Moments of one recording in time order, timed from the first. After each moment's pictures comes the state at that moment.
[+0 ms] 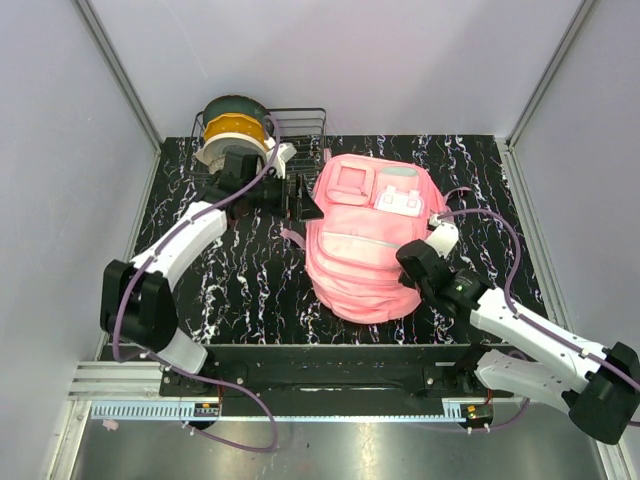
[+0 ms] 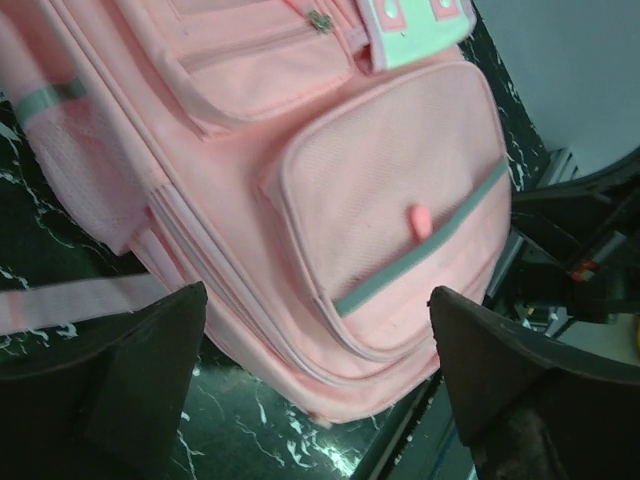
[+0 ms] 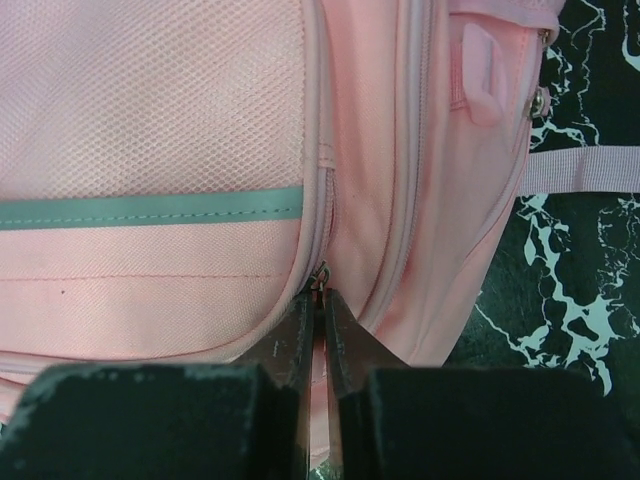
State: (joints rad) left arm -0.35 1.58 1.26 -0.33 0.70 -0.26; right arm 0.78 0.97 0.71 -0.56 0.59 0.91
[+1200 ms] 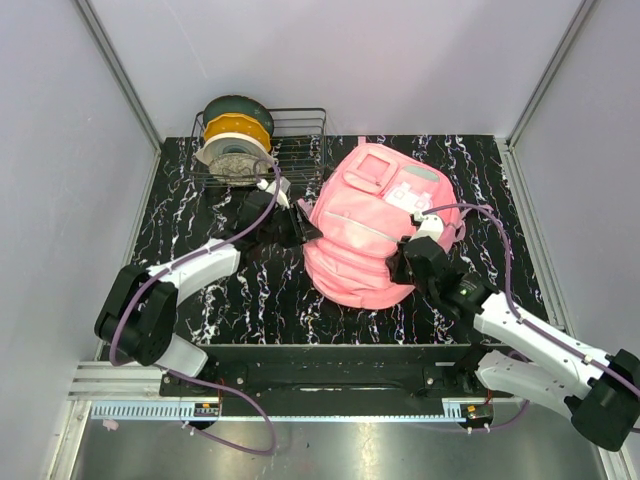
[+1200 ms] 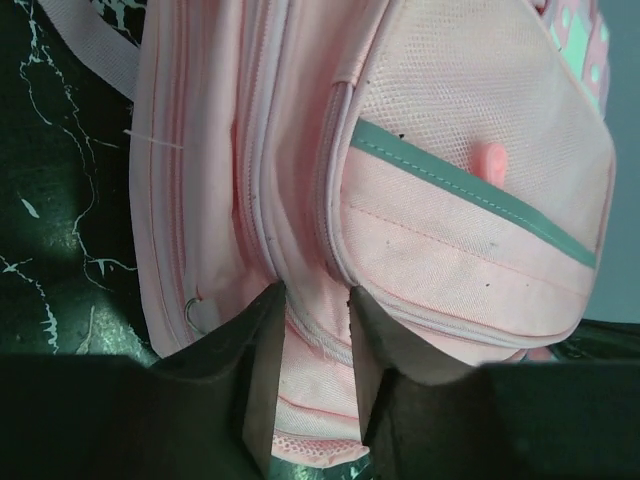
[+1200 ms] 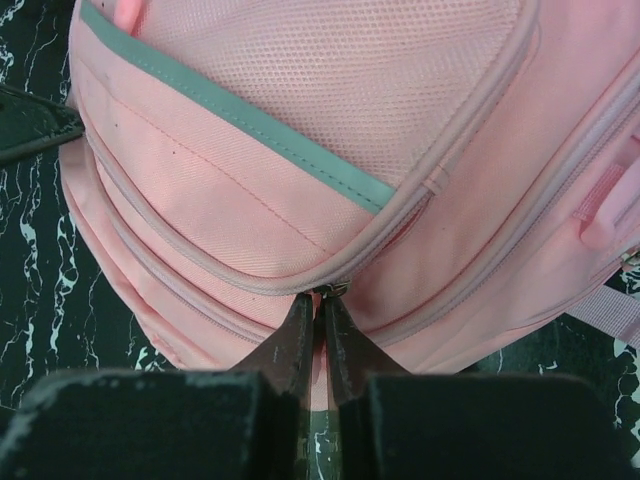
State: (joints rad) left arm -0.50 1.48 0.84 0.09 0.32 -0.75; right arm 0.77 0.94 0.67 -0.33 0.35 0.64
